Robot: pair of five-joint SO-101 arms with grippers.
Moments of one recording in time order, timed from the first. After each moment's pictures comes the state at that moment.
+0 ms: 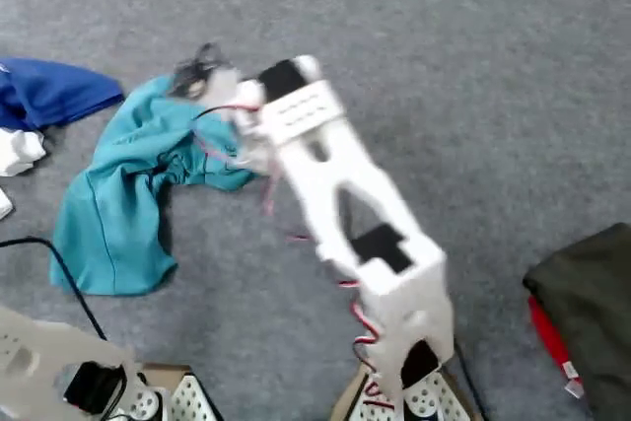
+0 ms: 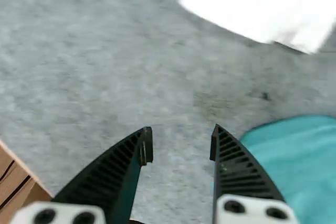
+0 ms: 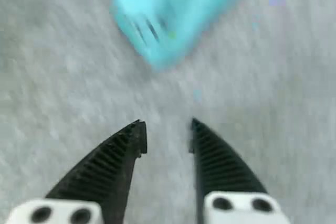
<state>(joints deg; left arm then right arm) -70.2 19.4 -19.6 96.8 -8.2 -36.9 29.1 -29.1 90.4 28.3</state>
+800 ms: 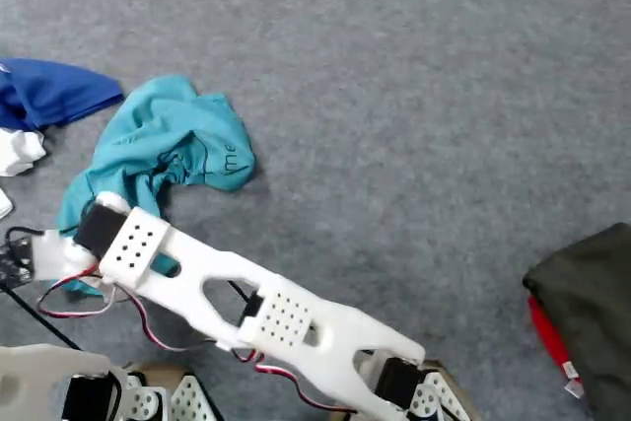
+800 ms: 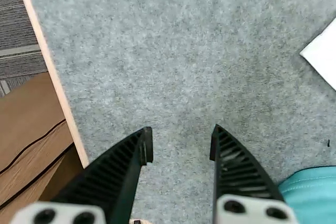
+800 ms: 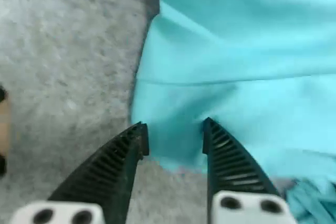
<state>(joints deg) -88.4 19.4 -25.5 96.9 -12.4 -70.0 64.8 -70.9 97.9 28.3</state>
